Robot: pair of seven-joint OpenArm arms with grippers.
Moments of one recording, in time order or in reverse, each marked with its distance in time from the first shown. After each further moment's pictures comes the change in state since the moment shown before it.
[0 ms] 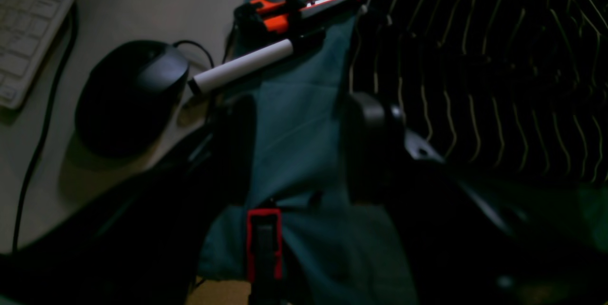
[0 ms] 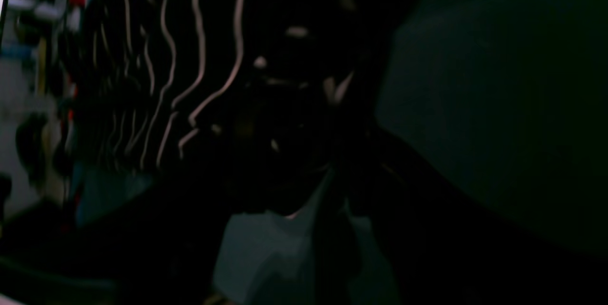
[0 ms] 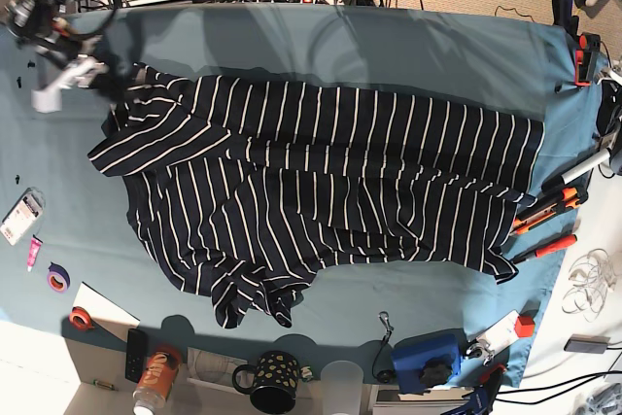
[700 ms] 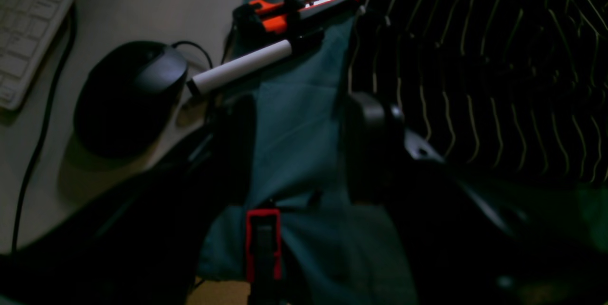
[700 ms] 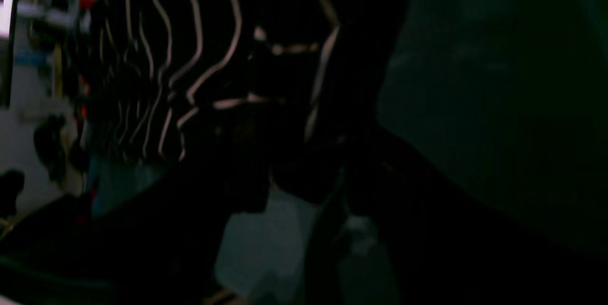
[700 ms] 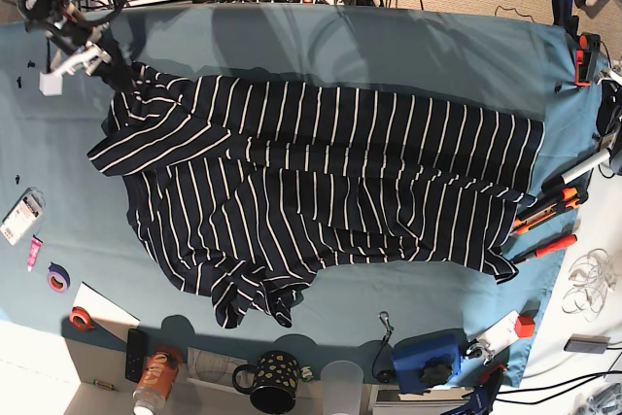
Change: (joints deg) left arm 0.0 0.0 0.0 0.0 -0.1 0.0 0.0; right arm -1.7 -3.8 -4.5 0.0 -0.8 0.0 1.2
